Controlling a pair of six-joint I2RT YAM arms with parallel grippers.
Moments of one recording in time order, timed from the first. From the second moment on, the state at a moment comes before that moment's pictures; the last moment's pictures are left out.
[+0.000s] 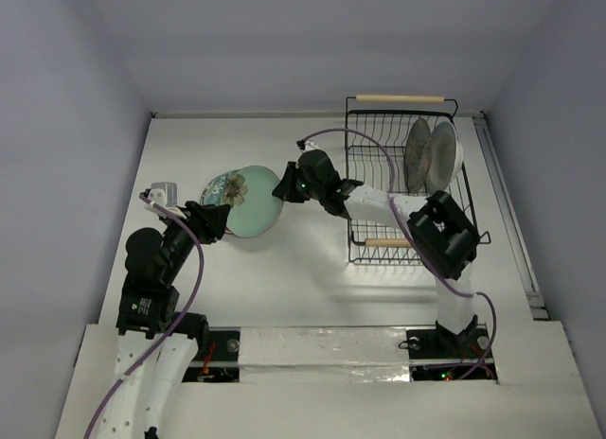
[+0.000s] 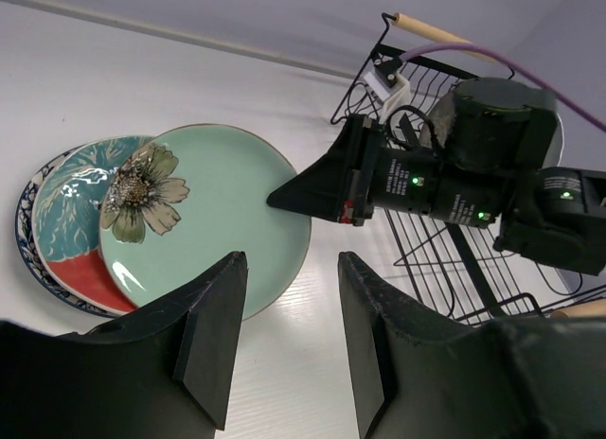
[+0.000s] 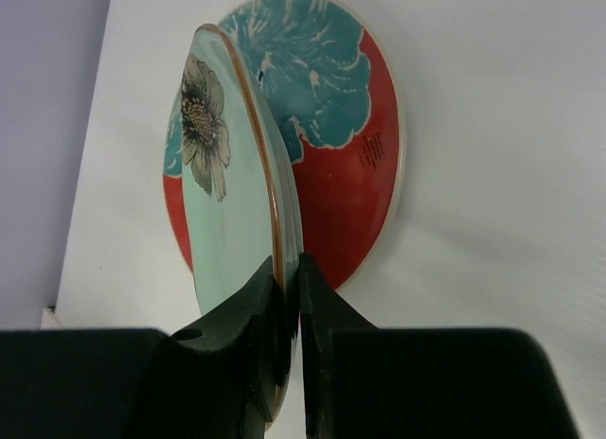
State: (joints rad) left arm -0.14 0.41 0.63 -0.30 0.22 -0.45; right arm 0.77 1.97 1.40 0.11 -0.08 0.71
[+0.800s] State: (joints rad) left arm -0.14 0.42 0.63 -0.30 0.22 -0.45; right arm 0.83 2.11 1.50 0.12 0.03 0.76
